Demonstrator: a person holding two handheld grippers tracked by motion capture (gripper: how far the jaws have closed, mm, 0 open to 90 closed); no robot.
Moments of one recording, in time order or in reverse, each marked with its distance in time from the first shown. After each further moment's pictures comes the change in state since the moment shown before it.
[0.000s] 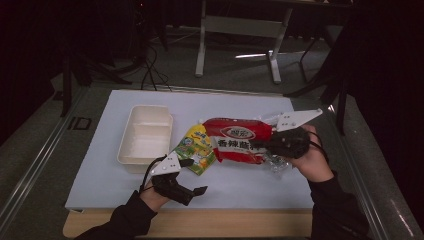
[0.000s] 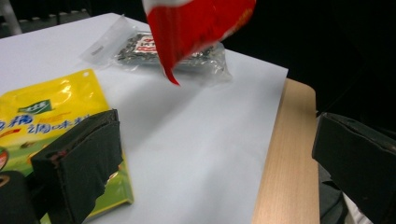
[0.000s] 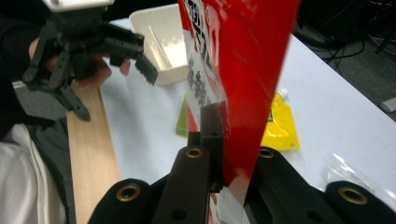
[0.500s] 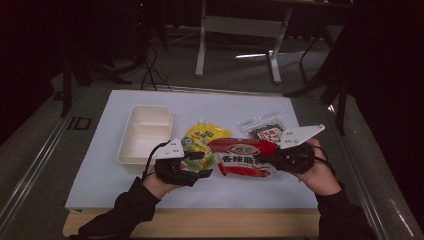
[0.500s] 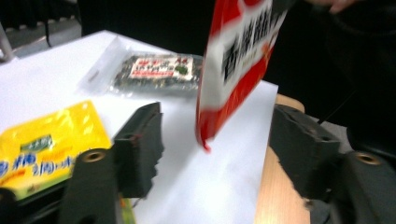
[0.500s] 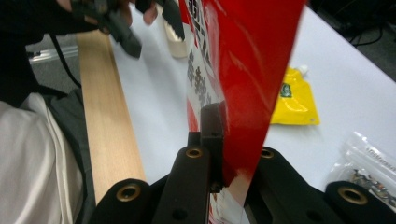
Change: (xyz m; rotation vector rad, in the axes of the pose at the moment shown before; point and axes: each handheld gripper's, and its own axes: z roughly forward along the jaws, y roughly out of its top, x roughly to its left) left arm 0.012 0.037 0.001 0.004 -0.057 -0.018; right arm 0.018 -0.024 -0.008 0.052 0.022 -0.032
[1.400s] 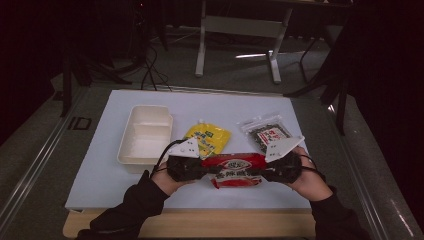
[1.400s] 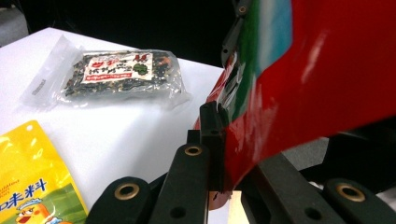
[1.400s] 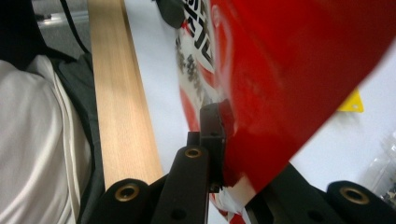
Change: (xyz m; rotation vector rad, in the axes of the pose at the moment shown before) left arm -0.011 0.030 0.020 0.079 -0.135 0.098; right arm 0.015 -0.014 0.032 0.117 0.069 -0.062
